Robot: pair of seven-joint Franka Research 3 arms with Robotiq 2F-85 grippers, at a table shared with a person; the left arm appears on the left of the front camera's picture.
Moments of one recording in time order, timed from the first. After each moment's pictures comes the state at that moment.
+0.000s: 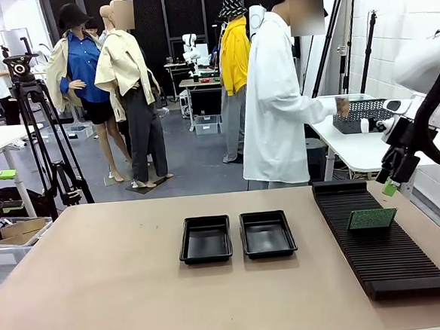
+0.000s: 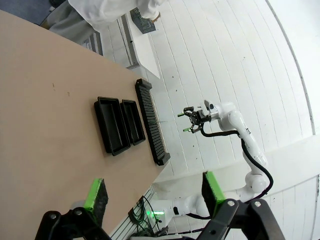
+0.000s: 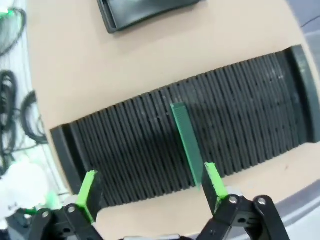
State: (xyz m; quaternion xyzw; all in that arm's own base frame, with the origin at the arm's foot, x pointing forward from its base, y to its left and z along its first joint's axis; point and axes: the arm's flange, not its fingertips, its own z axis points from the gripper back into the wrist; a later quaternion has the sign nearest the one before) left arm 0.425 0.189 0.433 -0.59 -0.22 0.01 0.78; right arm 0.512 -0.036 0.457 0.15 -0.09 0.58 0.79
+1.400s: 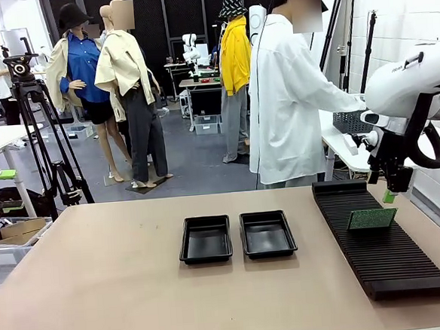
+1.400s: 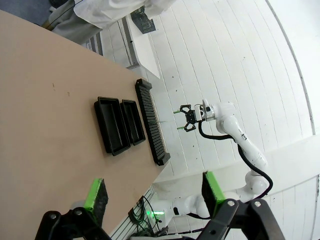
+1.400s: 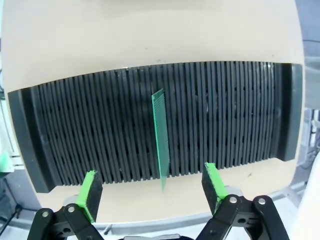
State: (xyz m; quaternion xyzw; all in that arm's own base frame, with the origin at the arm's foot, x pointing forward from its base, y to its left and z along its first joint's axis) left arm 0.425 0.189 0.433 -0.59 -0.22 0.01 0.78; right arm 0.520 -0.006 0.439 0.04 -0.07 0.68 0.73
